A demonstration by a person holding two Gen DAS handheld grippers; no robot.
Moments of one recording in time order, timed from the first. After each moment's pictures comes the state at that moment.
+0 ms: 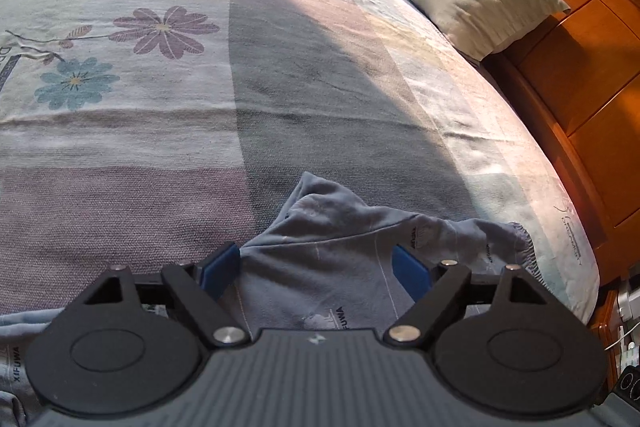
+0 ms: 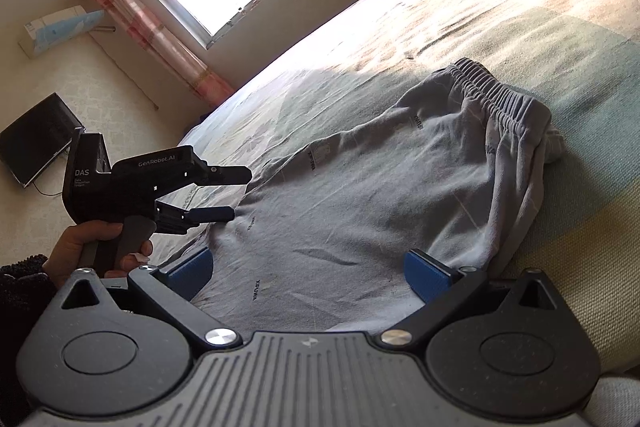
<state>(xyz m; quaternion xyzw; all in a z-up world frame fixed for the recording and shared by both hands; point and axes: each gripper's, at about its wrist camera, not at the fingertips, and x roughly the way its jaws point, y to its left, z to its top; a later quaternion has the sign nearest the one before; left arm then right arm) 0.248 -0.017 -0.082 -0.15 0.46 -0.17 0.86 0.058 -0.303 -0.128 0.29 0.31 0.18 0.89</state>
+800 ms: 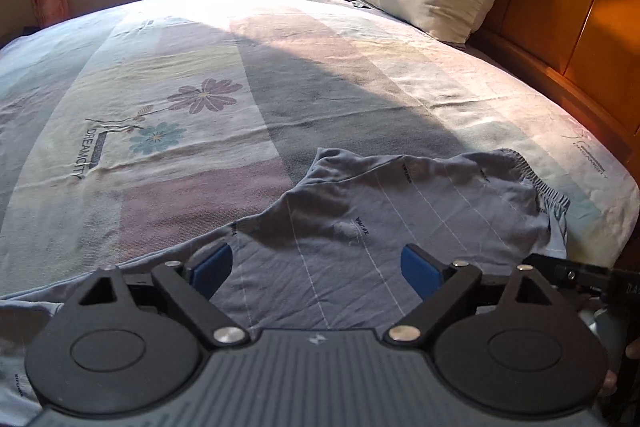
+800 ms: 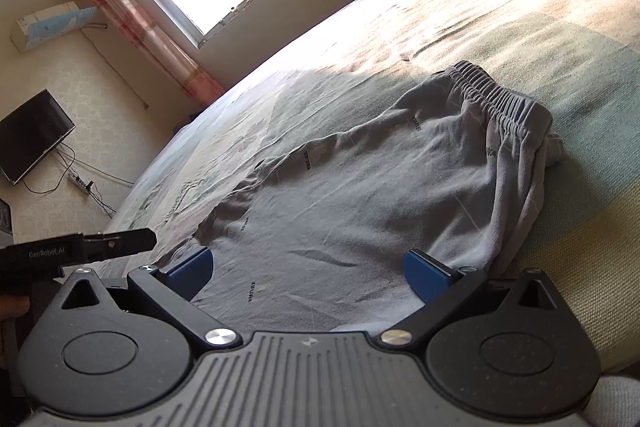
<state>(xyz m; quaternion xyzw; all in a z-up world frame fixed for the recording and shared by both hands) 0.115 -0.018 -0.048 0.03 0.38 -0.10 0.92 0.060 -0.298 -0.126 0.28 0.31 0.17 0.89</state>
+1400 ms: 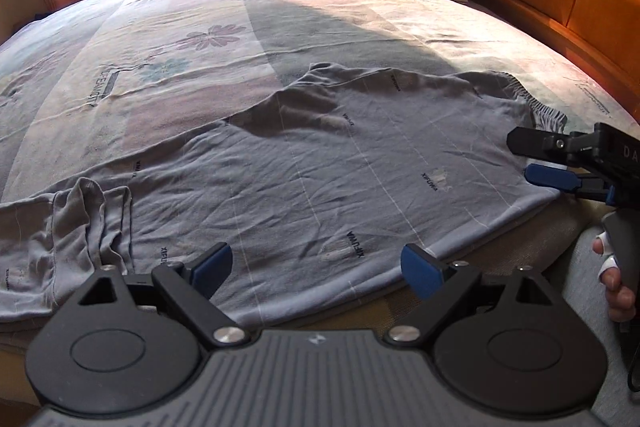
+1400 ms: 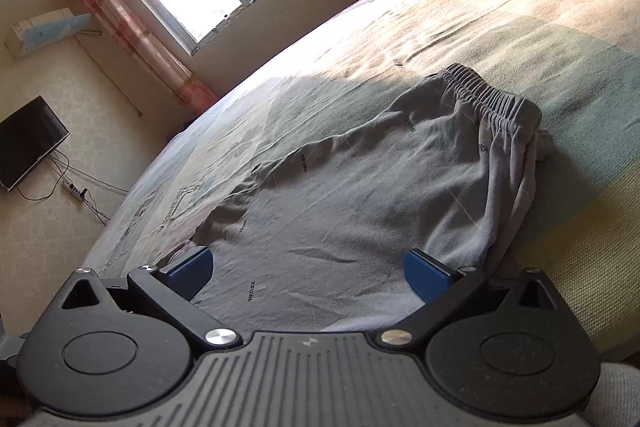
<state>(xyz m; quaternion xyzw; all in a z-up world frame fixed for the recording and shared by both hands) 0.070 -0.024 -0.082 0.02 0.42 -0.10 0.90 0.049 -0.293 -0.123 0.28 0.30 0.15 0.90</state>
